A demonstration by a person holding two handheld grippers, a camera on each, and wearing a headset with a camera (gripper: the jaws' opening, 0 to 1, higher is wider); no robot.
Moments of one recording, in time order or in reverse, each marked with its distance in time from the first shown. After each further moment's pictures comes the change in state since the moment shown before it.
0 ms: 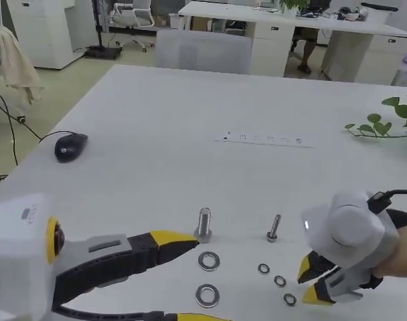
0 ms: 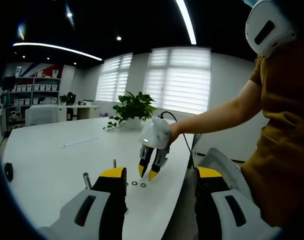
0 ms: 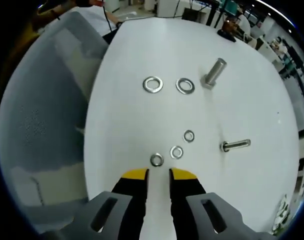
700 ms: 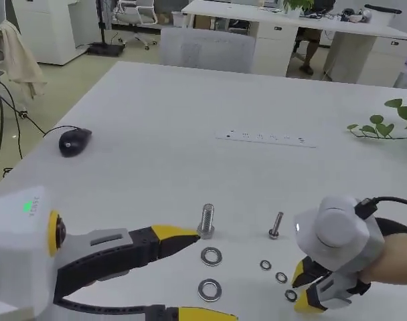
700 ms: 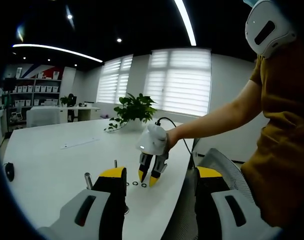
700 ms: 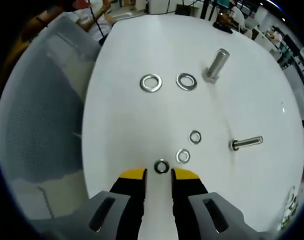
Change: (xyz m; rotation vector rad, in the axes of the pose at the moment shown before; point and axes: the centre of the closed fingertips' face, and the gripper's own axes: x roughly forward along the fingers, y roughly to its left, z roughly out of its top) left arm -0.005 0.002 -0.002 0.005 -0.013 0.012; right arm 0.016 0.003 0.001 0.077 0.011 0.022
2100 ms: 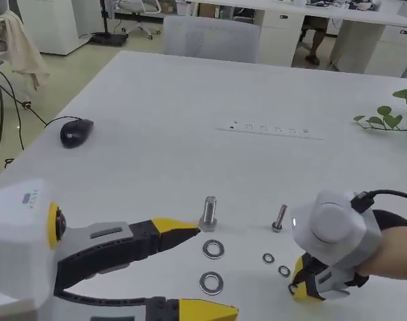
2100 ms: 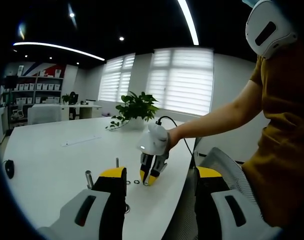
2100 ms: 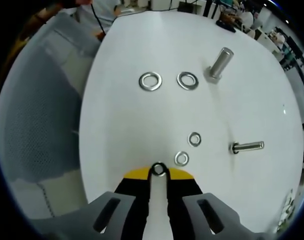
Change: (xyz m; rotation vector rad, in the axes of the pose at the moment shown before) left arm 0.002 0.003 -0.003 -0.016 0.009 0.011; right arm 0.001 -0.002 0.003 -0.020 0.024 -0.003
